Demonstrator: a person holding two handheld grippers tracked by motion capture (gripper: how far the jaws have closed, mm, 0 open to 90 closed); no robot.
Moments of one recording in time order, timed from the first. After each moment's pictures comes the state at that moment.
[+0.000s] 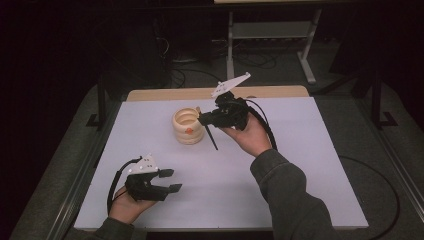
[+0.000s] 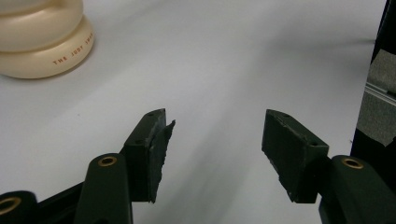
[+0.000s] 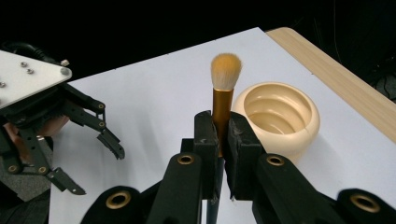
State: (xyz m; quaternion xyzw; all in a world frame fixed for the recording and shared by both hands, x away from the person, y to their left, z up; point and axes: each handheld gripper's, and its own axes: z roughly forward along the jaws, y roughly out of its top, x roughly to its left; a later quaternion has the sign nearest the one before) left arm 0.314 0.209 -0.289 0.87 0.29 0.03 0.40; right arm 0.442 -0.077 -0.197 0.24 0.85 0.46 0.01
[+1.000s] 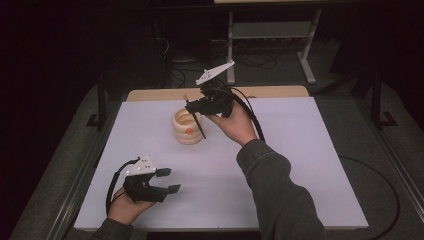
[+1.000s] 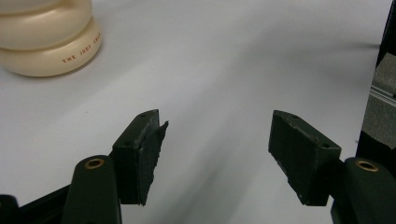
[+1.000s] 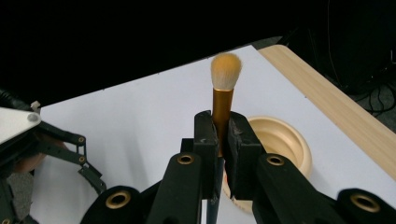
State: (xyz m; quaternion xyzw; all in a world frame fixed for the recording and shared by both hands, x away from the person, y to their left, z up) left arm 0.312 0.212 -0.291 0.86 0.30 0.04 0.40; right arm 0.472 -0.045 -0.186 0.24 0.85 0.47 0.02
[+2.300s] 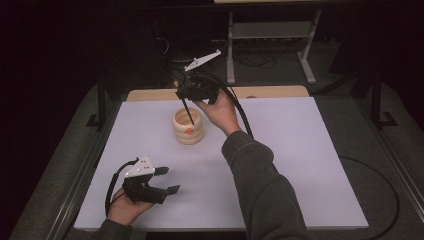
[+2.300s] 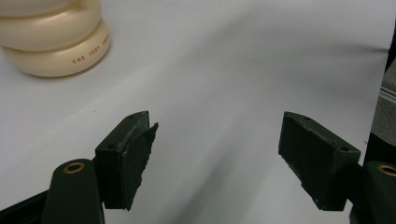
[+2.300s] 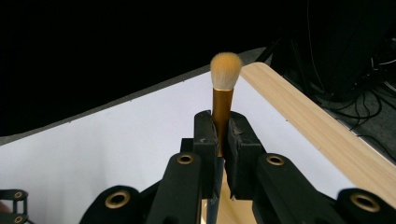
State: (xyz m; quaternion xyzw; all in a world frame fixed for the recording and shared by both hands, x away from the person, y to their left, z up) left arm 0.310 0.214 -0.291 0.86 0.30 0.05 0.40; right arm 0.519 -0.014 -0.194 0.27 0.83 0.48 0.03
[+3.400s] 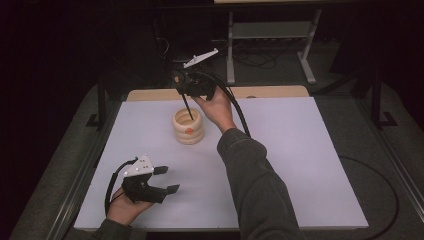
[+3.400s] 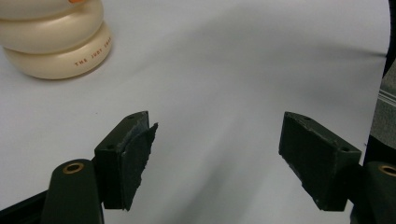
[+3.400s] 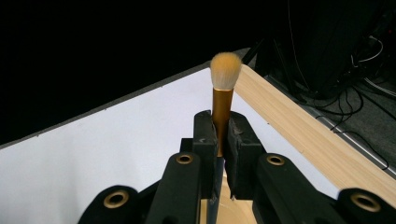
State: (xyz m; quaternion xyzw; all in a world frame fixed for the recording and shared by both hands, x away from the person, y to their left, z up) left arm 0.311 0.216 -0.290 0.86 0.30 0.05 0.41; right arm 0.540 -0.007 -0.207 0.31 0.82 0.48 0.04
